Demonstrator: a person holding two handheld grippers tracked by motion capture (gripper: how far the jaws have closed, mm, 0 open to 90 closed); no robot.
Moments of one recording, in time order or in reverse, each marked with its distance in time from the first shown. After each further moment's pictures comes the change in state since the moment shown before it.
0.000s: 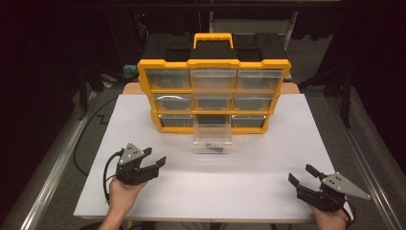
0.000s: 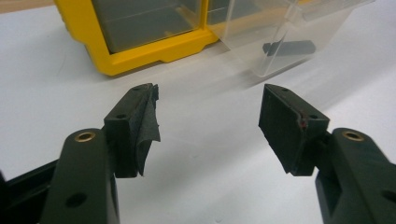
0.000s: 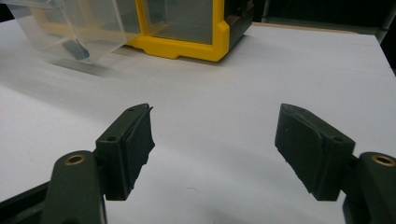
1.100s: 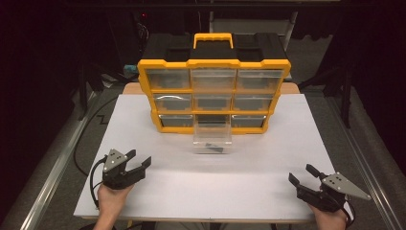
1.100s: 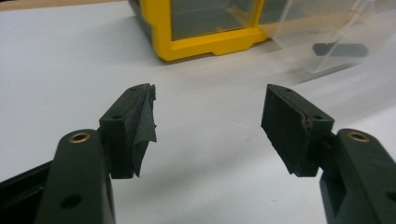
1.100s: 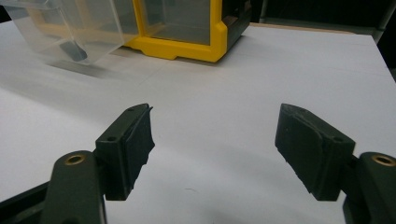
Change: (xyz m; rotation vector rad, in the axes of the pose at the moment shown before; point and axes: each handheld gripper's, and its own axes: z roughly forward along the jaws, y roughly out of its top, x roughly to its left) left arm 0.027 -0.031 -0.013 -0.073 0.109 -0.067; right arm 0.000 0.000 0.000 -0.005 -0.012 0.005
